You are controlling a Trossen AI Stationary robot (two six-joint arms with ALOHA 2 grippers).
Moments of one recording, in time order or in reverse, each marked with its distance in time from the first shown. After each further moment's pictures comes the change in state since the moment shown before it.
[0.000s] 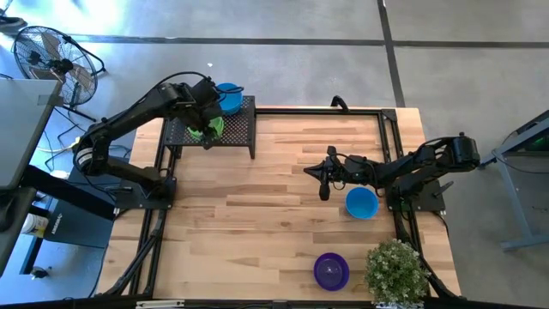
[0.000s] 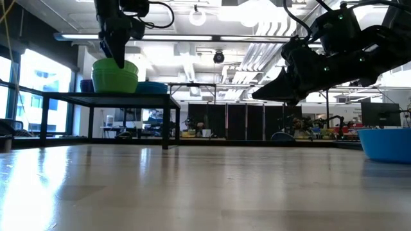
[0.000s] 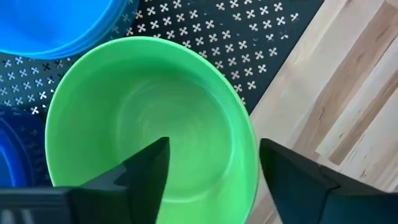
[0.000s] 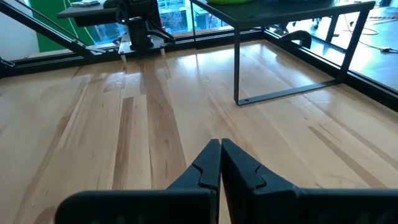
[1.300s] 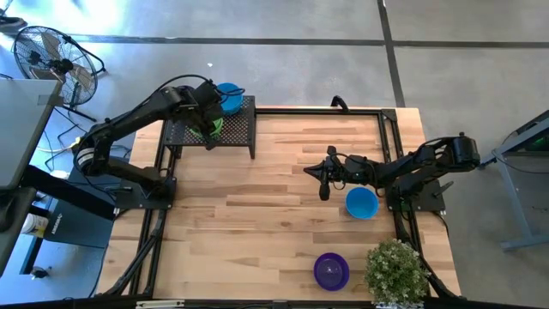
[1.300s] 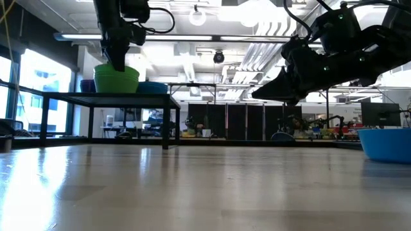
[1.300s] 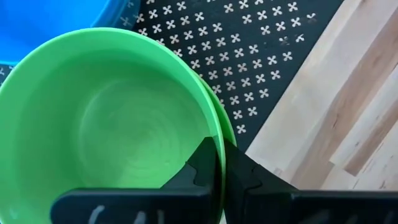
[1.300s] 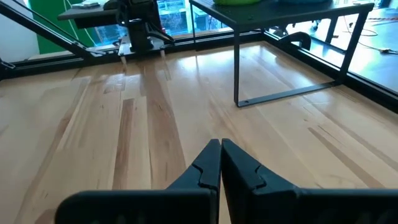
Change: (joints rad) left arm 0.001 -0.002 -0.074 0.087 -0.001 0.020; right arm -0.001 0.000 0.000 0.005 0.000 0.000
